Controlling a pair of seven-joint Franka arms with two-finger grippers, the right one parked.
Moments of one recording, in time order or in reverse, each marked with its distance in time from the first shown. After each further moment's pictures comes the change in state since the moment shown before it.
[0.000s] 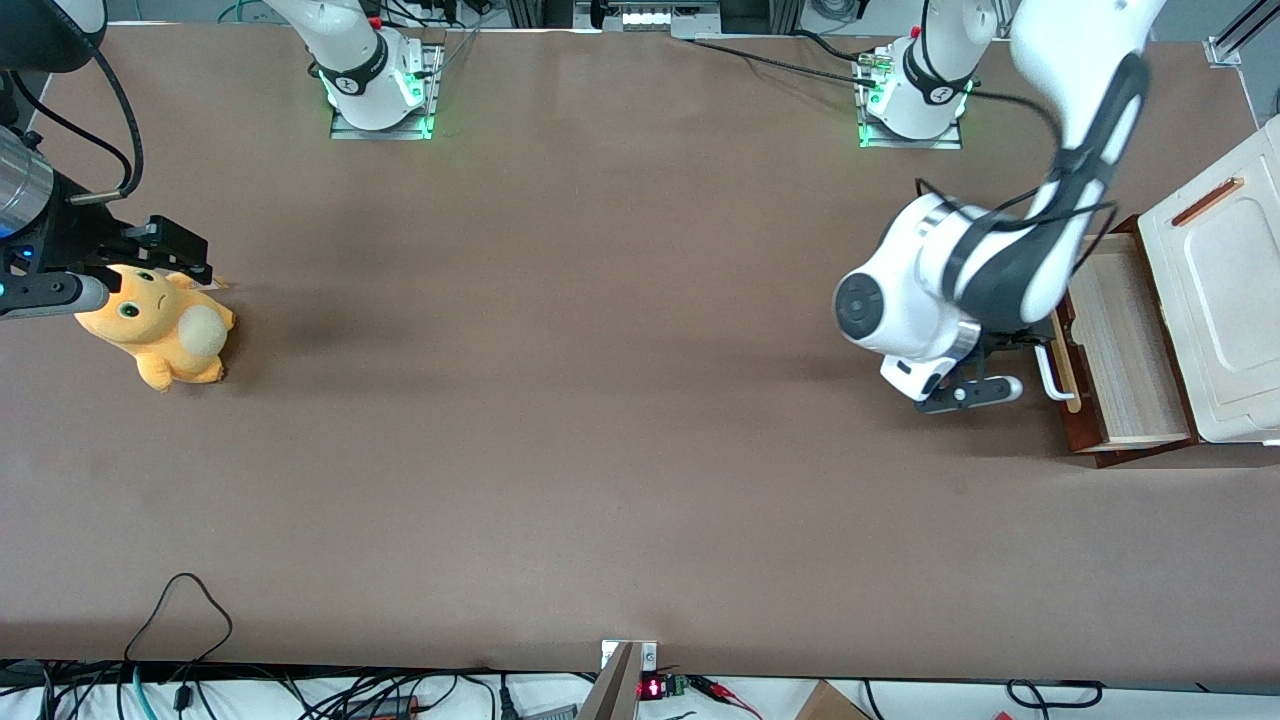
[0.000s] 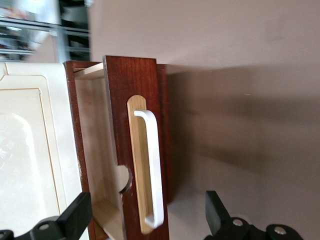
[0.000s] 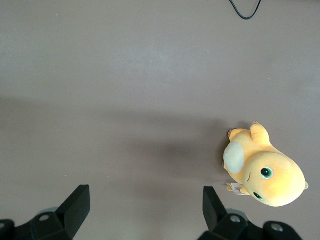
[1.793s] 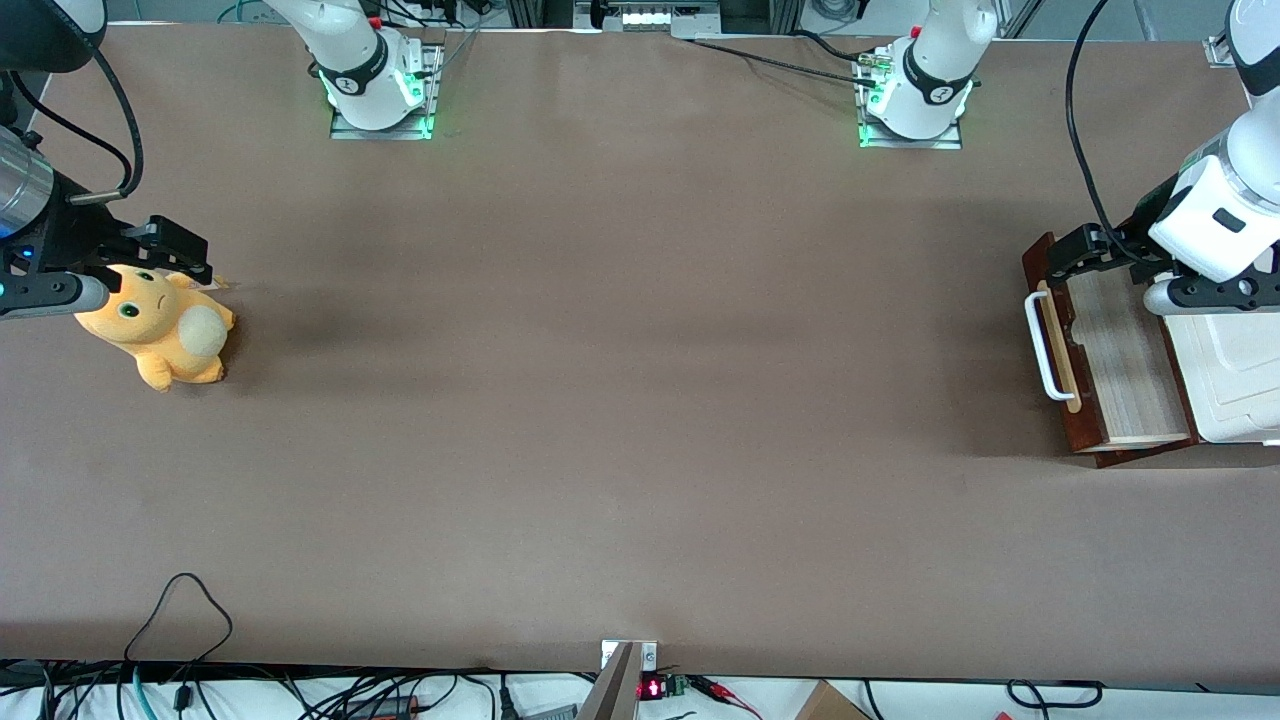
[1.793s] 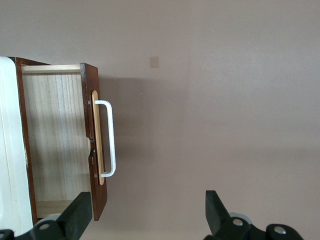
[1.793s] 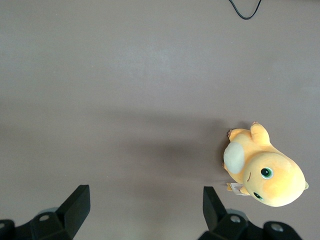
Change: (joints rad) arm 0.009 -0.383 0.346 0.097 -0.824 0.083 0.566
